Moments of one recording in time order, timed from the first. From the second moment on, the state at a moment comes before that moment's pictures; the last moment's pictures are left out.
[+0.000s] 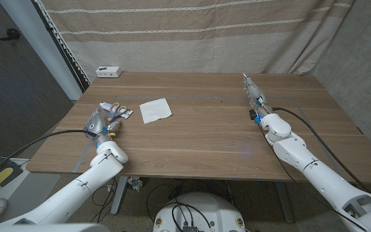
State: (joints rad) left arm 1.02 0.64 0.44 -1.60 0.11 0.72 0.93; left_hand 0.90 -0.12 0.02 -0.14 0.40 0.18 -0.03 0.28 0.47 0.25 -0.14 0.33 0.47 0.33 -0.04 0.22 0.42 0.36 -0.04 0.35 0.32; right arm -0.87 -0.52 -0.40 -1.44 0.53 0.26 -0.13; right_hand 0.38 0.05 -0.23 -0.05 0.54 -0.08 0.09 0.20 0.18 -0.10 0.06 0.22 0.18 -0.17 0.01 0.18 0.18 -0.13 0.02 0.20 0.18
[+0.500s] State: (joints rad) left arm 1.00 0.64 0.46 -1.56 0.12 0.72 0.92; left_hand 0.90 -0.13 0.00 -0.12 0.40 0.19 -0.03 0.29 0.47 0.26 -0.13 0.33 0.48 0.33 -0.04 0.22 0.42 0.36 -0.04 0.36 0.31; right arm -0.86 -0.51 -0.40 -1.42 0.53 0.26 -0.12; right_hand 0.37 0.06 -0.23 -0.05 0.54 -0.08 0.09 0.20 0.18 -0.10 0.06 0.22 0.18 -0.17 0.01 0.18 0.18 -0.13 0.02 0.20 0.18
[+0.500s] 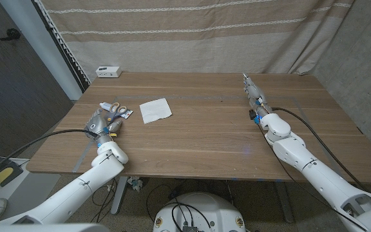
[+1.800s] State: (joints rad) left arm 0.98 0.63 0.47 -1.56 0.11 0.77 0.91; left_hand 0.96 -0.09 -0.01 -0.13 0.39 0.27 0.02 0.30 0.47 0.34 -0.11 0.36 0.49 0.45 -0.05 0.26 0.41 0.51 -0.05 0.41 0.26; right arm -0.85 -0.50 -0.40 -1.39 0.54 0.27 -0.10; right_hand 0.37 0.06 -0.23 -0.06 0.55 -0.08 0.09 0.20 0.18 -0.10 0.06 0.22 0.18 -0.17 0.01 0.18 0.18 -0.13 0.02 0.20 0.18
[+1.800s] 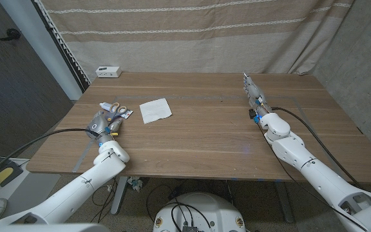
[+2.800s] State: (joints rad) left arm 0.99 0.63 0.45 -1.57 0.08 0.81 0.92; left_hand 0.98 -0.06 -0.01 -0.12 0.34 0.41 0.02 0.32 0.44 0.52 -0.14 0.38 0.45 0.59 -0.06 0.29 0.37 0.54 -0.05 0.42 0.23; right arm -0.85 -0.49 -0.40 -1.40 0.55 0.28 -0.10; right_hand 0.38 0.06 -0.23 -0.06 0.55 -0.08 0.09 0.20 0.18 -0.10 0.06 0.22 0.18 -0.17 0.01 0.18 0.18 -0.13 0.02 0.20 0.18
